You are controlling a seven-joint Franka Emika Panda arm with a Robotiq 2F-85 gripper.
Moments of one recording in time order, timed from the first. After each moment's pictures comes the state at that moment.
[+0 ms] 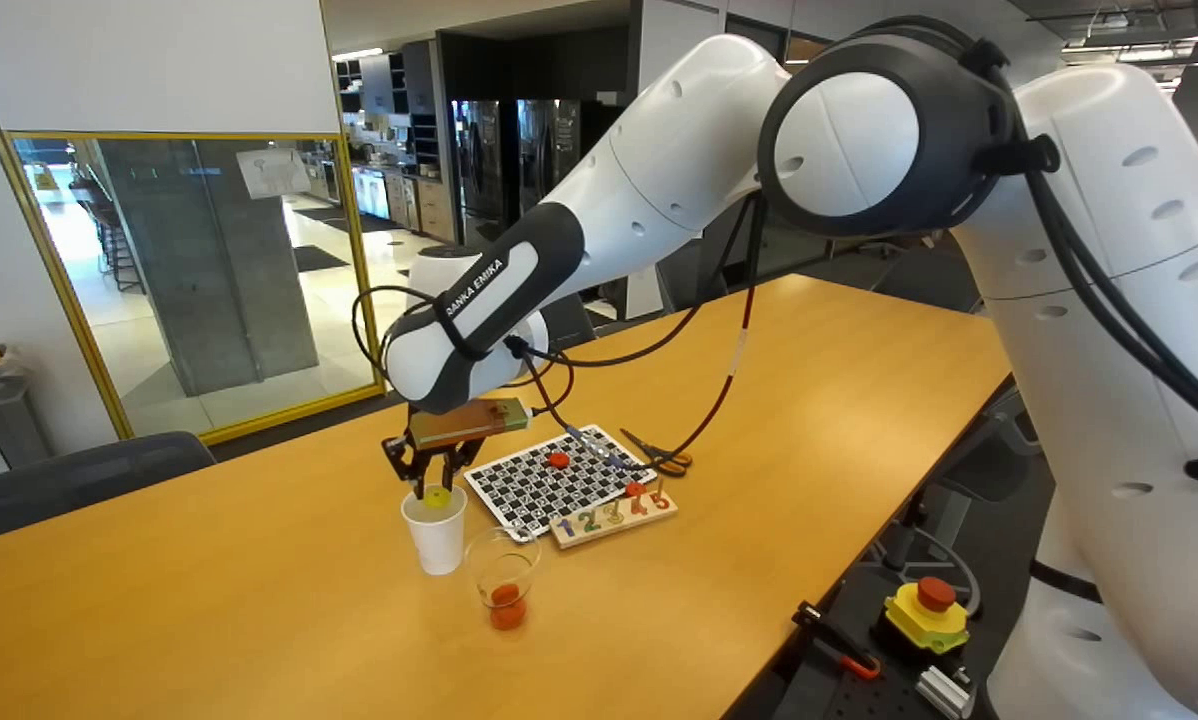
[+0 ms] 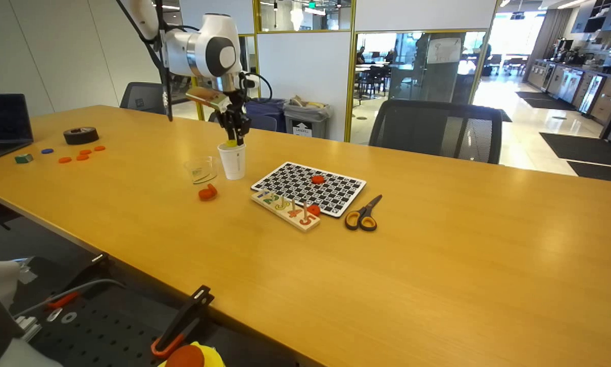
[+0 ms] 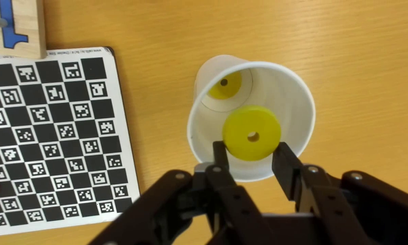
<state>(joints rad) 0.22 0.57 -0.01 -1.78 0.06 2.53 0.37</state>
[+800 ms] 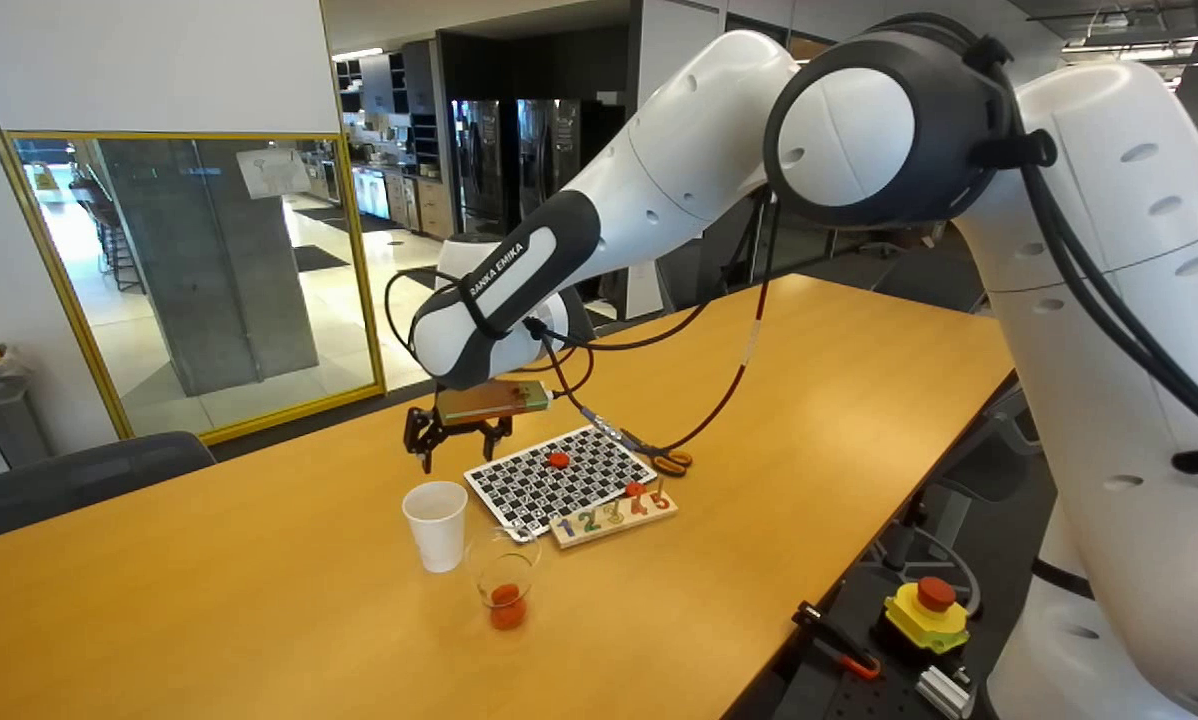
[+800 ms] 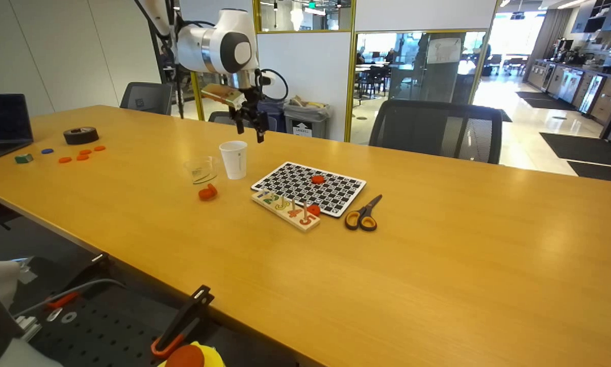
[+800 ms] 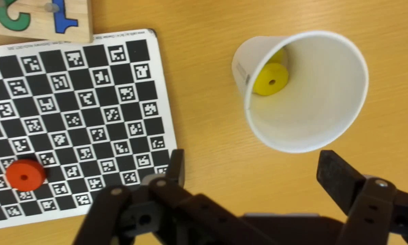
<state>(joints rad) 0.15 0.55 -0.02 -1.78 0.06 2.51 0.36</state>
